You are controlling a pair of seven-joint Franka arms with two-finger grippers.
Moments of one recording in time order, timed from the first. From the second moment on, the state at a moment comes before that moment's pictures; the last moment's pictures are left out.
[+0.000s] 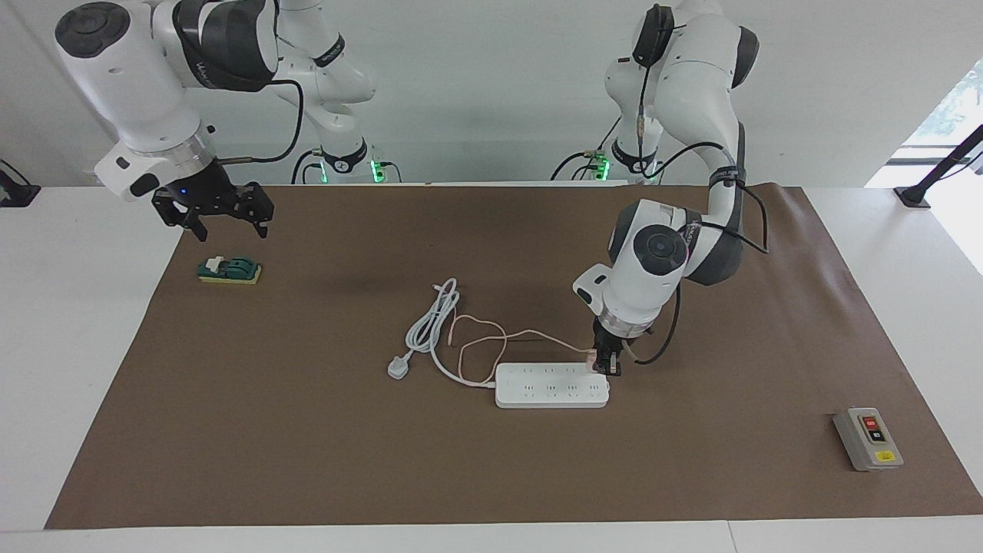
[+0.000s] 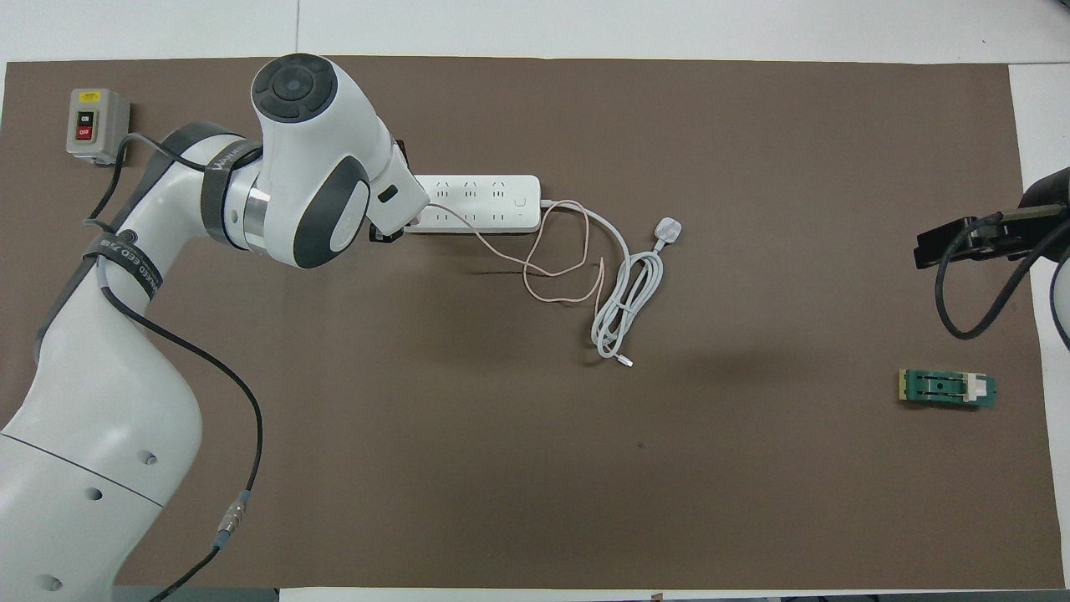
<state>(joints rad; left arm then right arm) -0.24 0.57 -0.20 -1.45 0.08 2.02 1.30 -0.05 0.02 0.01 -1.66 -0.02 1.64 -0.10</state>
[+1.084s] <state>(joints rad) -0.23 0.57 -0.23 -1.46 0.09 2.05 1.36 -0.05 0.02 0.01 -1.66 -0.02 1.64 -0.10</state>
